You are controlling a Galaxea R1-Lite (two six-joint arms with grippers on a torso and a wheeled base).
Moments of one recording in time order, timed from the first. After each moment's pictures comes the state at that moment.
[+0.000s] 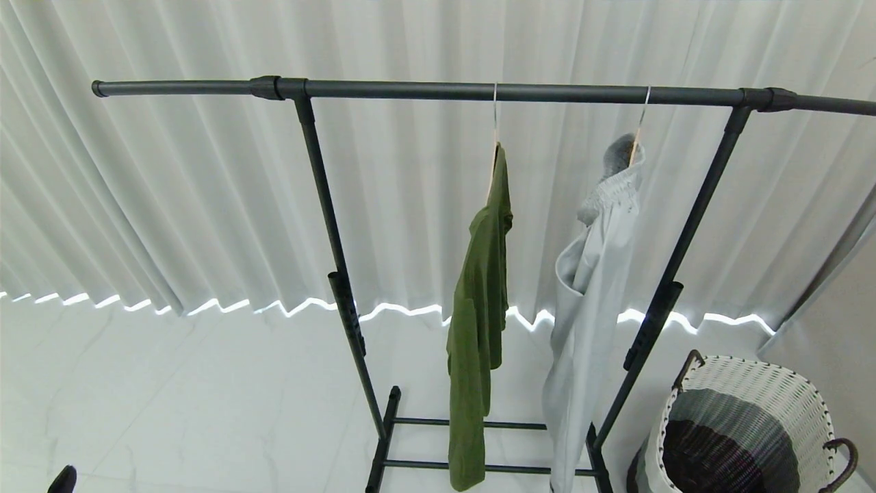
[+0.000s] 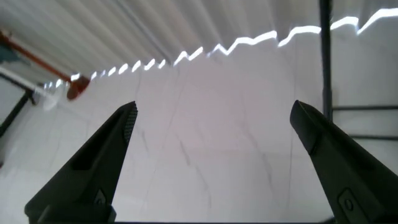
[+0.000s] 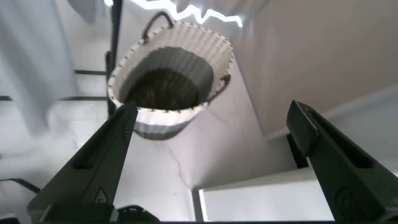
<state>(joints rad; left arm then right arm) 0.08 0.55 -0.15 -0.12 0.32 0.33 -0.03 0.27 -0.40 0.48 -0.30 -0.23</state>
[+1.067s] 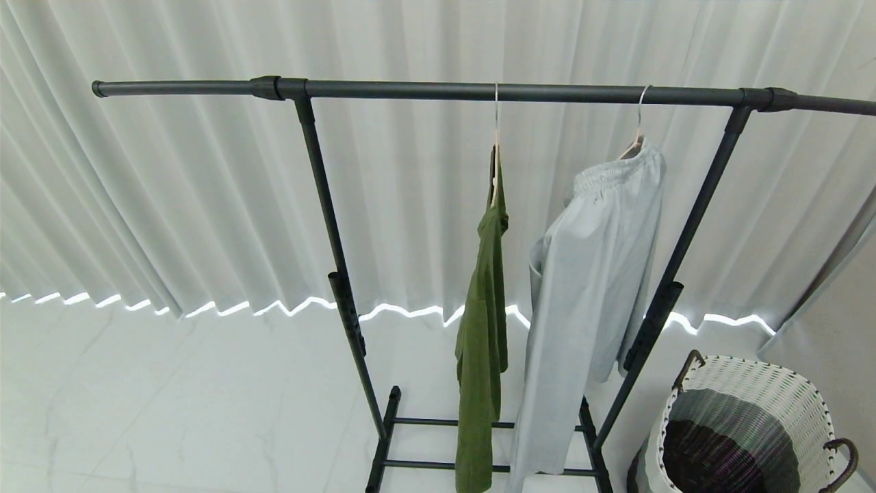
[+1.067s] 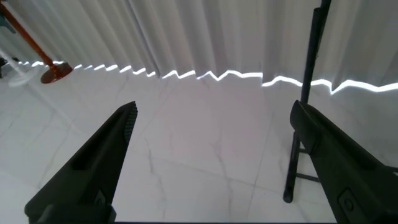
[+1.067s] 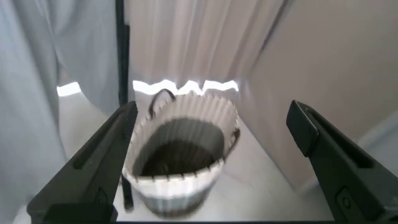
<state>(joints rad) 0.11 0.09 0.00 -0.04 0.16 0.20 0.00 0.00 -0.03 -0.06 -0.27 -0.14</state>
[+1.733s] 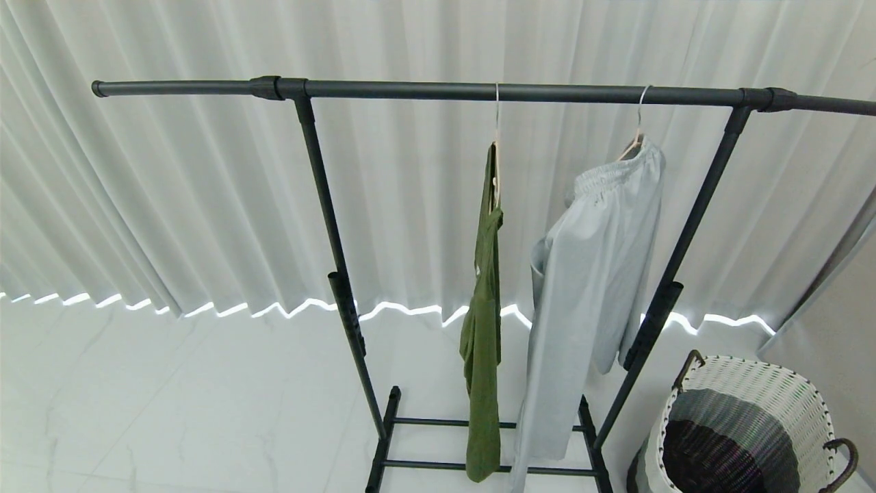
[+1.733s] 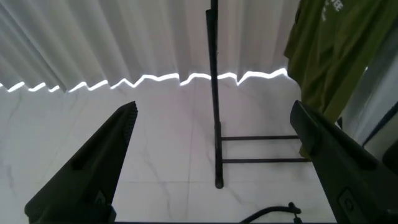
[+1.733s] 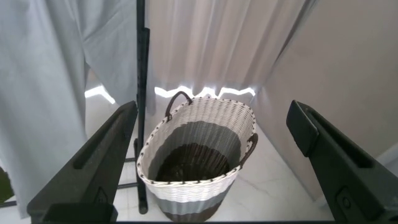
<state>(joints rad) 0.02 0.08 0.00 0.01 -0.15 0.14 0.00 0.00 0.00 -0.05 -0.22 -0.12</state>
